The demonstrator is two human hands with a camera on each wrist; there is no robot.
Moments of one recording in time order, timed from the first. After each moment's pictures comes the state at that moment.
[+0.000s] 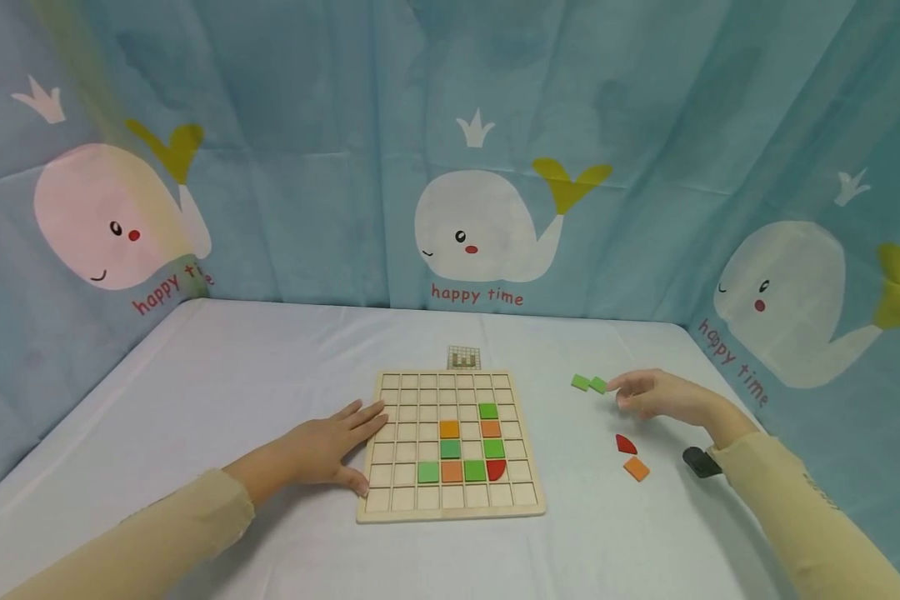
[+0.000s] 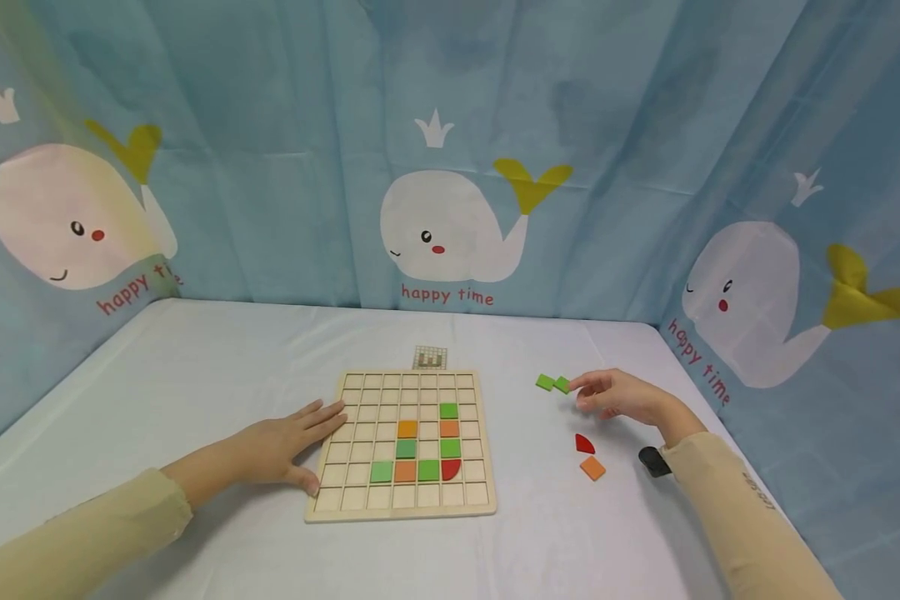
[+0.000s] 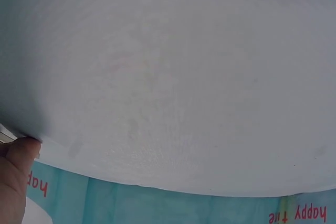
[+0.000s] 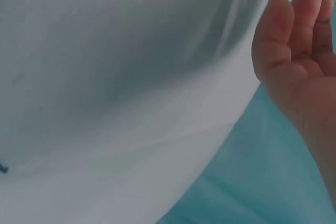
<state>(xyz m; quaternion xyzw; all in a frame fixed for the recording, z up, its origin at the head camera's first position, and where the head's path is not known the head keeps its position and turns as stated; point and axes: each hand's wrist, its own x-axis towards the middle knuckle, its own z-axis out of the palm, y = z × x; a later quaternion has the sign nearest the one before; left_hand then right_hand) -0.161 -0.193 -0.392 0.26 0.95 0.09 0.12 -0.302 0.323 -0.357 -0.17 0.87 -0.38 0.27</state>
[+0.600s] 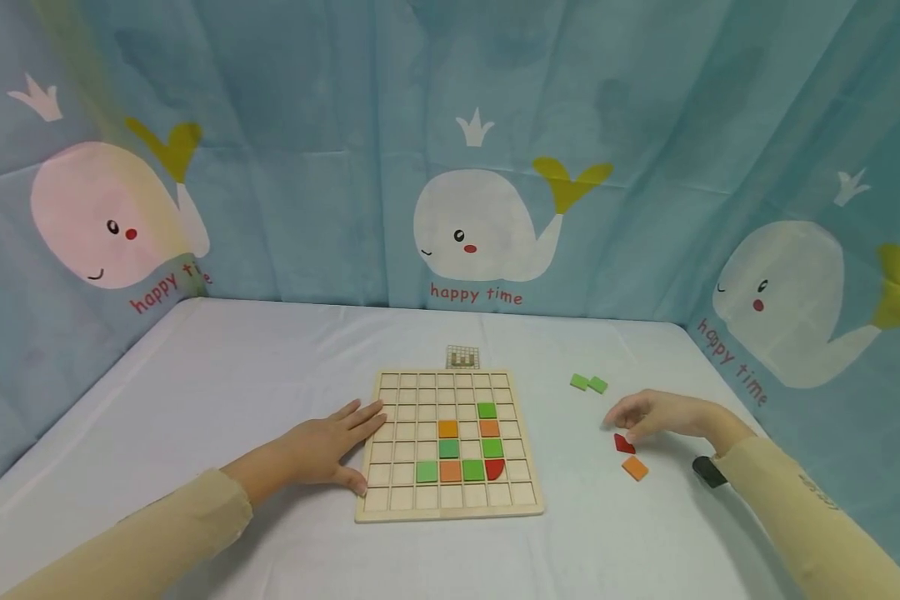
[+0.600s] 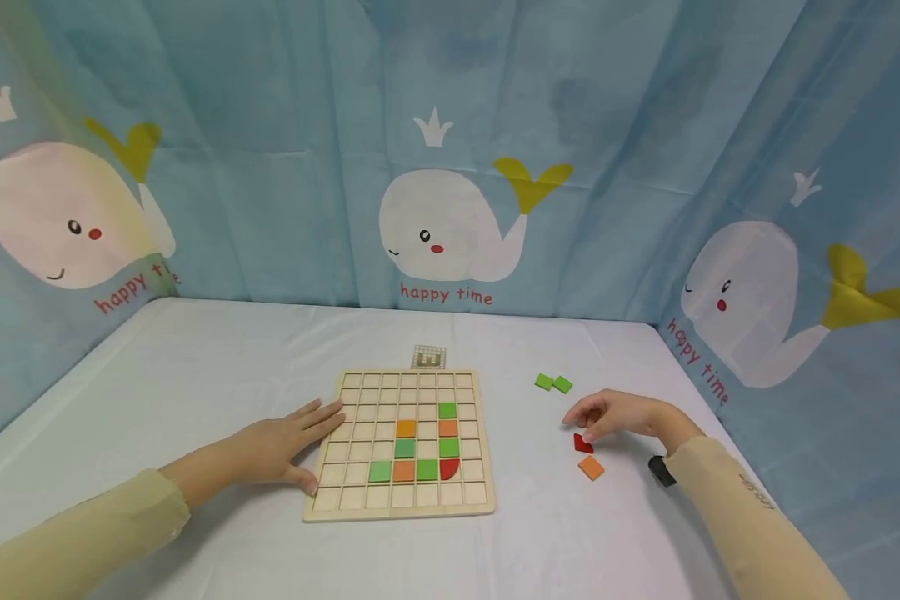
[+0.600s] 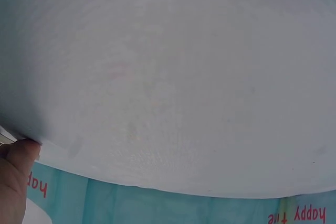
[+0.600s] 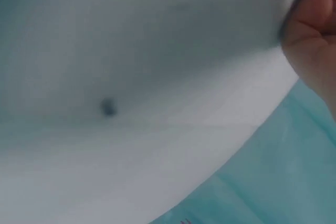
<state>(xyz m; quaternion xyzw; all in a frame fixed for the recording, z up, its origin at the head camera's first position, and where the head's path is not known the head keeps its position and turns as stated) -0.160 -0.193 -0.392 0.26 0.95 0.09 0.12 -0.295 0.331 -0.370 -0.25 0.84 -0.35 0.34</state>
